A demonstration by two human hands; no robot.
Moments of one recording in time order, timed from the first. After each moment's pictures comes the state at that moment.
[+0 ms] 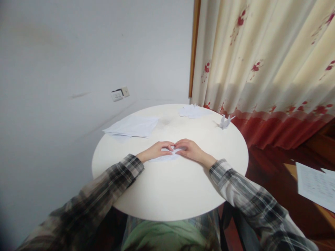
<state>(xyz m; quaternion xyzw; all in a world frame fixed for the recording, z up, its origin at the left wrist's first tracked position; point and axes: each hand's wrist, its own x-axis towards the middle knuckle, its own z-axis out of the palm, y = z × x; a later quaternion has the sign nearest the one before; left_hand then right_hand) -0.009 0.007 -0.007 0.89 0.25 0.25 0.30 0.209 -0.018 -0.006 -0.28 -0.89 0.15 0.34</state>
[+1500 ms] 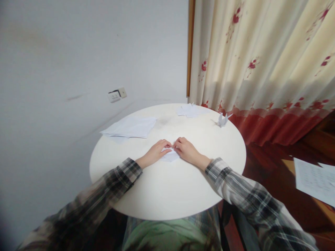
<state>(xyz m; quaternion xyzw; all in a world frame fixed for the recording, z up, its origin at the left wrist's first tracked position) 0.003 -0.007 -0.003 0.89 0.35 0.26 0.11 0.195 -0.022 -0.005 -0.37 -0.88 0.05 0.30</state>
